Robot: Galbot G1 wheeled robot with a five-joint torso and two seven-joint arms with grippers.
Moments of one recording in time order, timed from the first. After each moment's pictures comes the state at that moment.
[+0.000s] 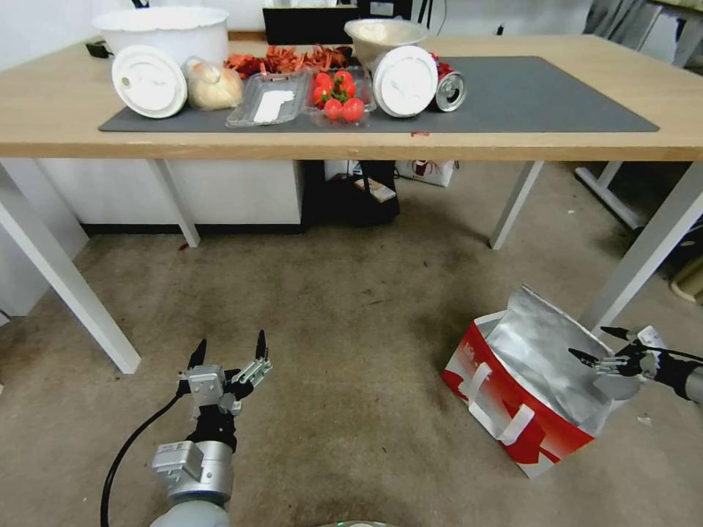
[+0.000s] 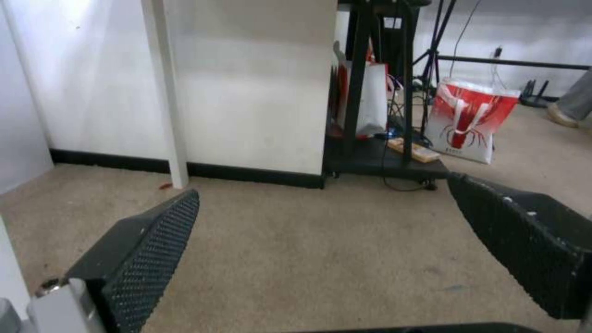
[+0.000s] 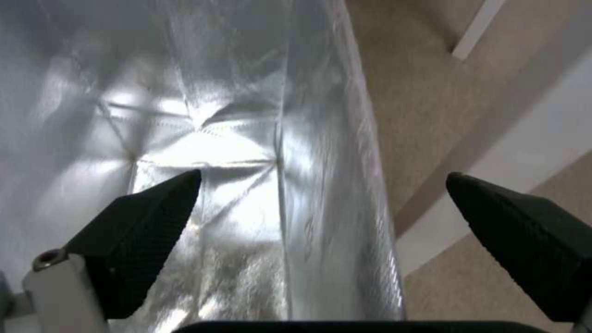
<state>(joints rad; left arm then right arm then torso) 1.77 -1.39 -0.42 -2.22 -0.22 -0.07 -0.27 -1.29 0.58 0.62 1.20 0.57 0.01 -0.77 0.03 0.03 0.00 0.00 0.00</state>
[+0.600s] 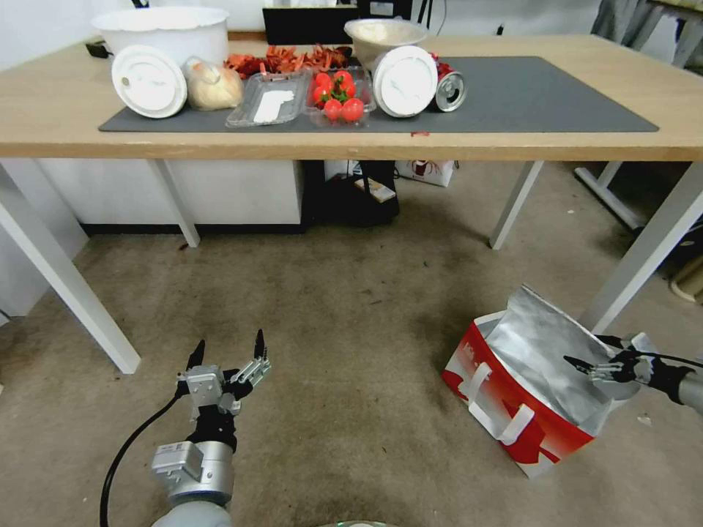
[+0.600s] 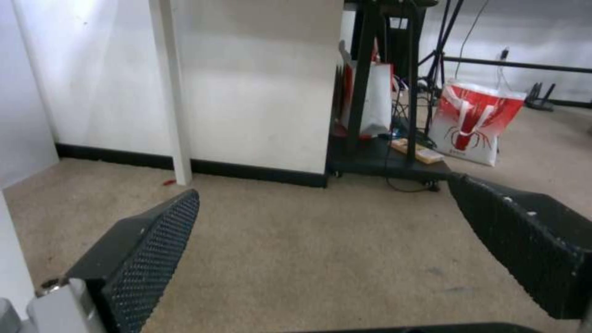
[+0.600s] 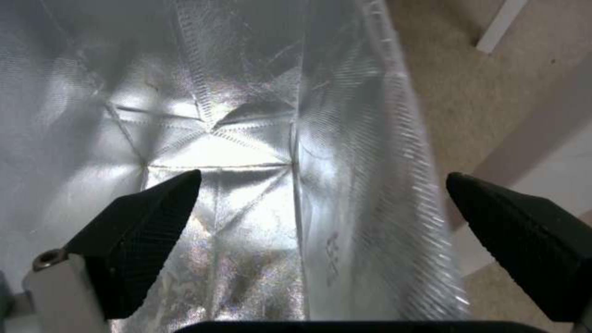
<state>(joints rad) 1.78 -1.41 -0.42 -2.22 -0.21 -0.07 -0.27 -1.18 0.62 0.55 1.13 0.55 0.00 -0.82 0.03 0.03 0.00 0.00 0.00</state>
